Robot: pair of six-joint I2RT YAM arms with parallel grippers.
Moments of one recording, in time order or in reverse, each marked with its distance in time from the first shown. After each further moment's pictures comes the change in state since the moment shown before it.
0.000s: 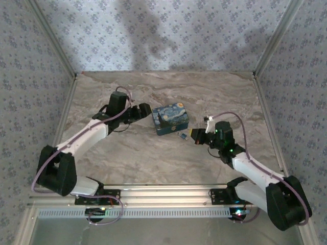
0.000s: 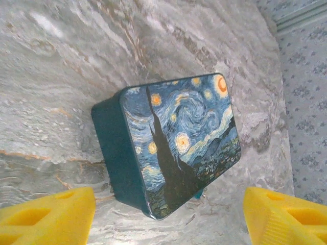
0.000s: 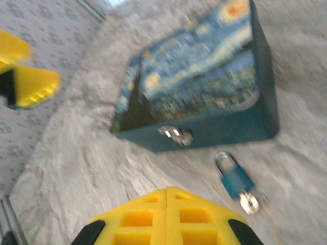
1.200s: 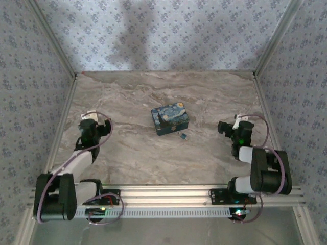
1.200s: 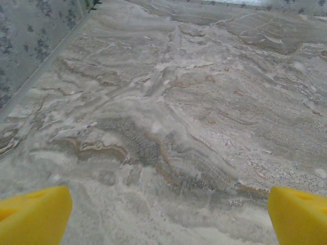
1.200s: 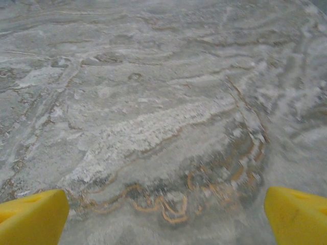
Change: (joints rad) left arm 0.406 -0.224 -0.605 0.588 -0.476 0.617; right arm -0.518 0.399 -0.081 0.479 0.328 -0.450
